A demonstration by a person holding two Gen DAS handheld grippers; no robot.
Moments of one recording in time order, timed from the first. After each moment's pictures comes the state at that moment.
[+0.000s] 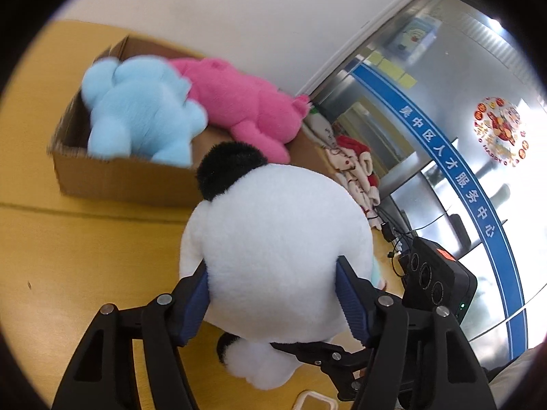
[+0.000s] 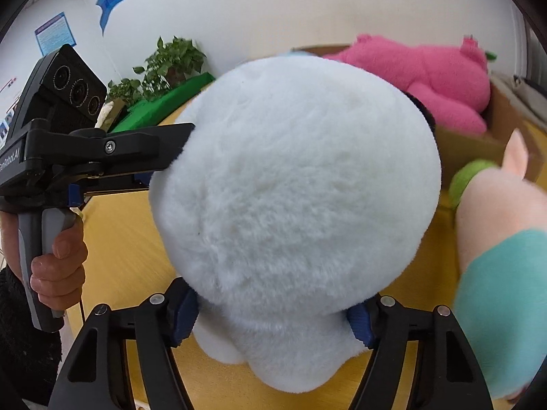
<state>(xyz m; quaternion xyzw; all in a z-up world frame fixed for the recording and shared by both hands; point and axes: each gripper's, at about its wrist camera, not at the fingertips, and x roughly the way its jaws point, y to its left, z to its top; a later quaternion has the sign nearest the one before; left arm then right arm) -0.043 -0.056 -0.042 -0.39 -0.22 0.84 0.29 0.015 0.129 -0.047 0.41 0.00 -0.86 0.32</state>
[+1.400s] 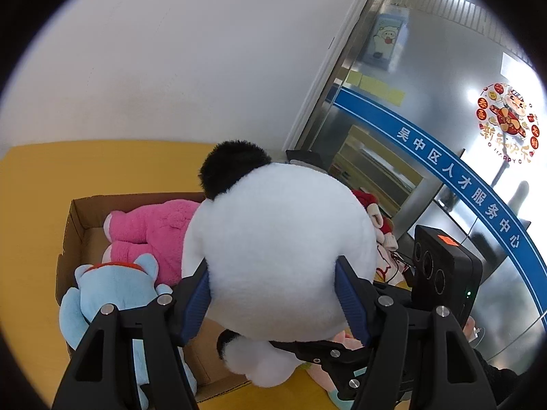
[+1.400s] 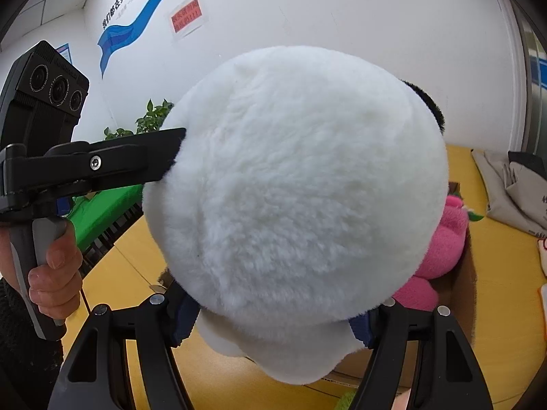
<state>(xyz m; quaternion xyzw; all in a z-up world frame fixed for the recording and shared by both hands) -0.222 -0.038 0.044 -0.34 -0.11 0.89 0.28 -0.154 0.159 0.049 0.33 -0.02 -0.89 0.31</state>
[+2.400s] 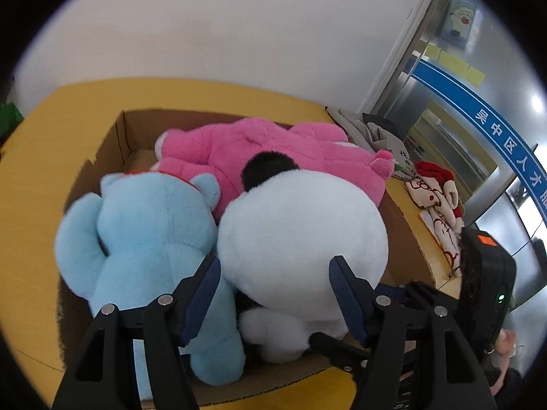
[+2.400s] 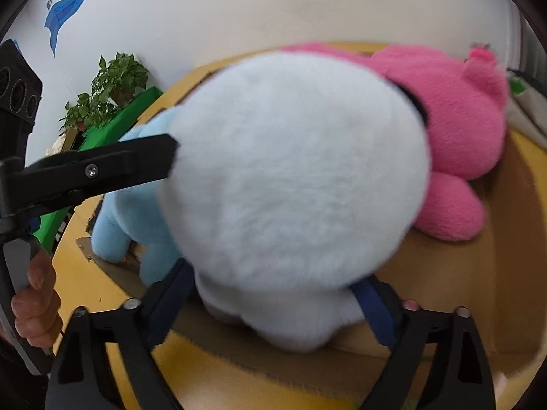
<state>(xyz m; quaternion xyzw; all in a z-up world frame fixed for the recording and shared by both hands) -0.204 -0.045 -0.027 -0.38 -0.09 0.91 0.15 -0.163 0.183 -0.053 0.44 -0.01 -0.86 0.25</state>
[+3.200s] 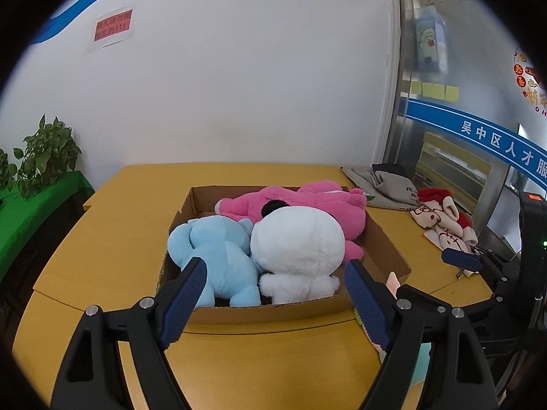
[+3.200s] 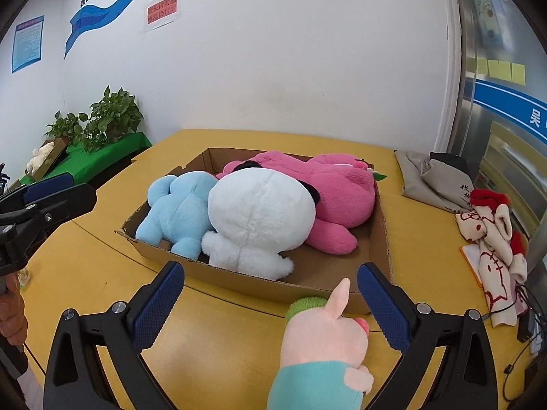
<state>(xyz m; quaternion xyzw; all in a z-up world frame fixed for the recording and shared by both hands) -0.023 -0.001 0.058 -0.26 -0.03 0.96 0.05 -0.037 0.200 0.058 0.30 0.06 -0.94 0.17</state>
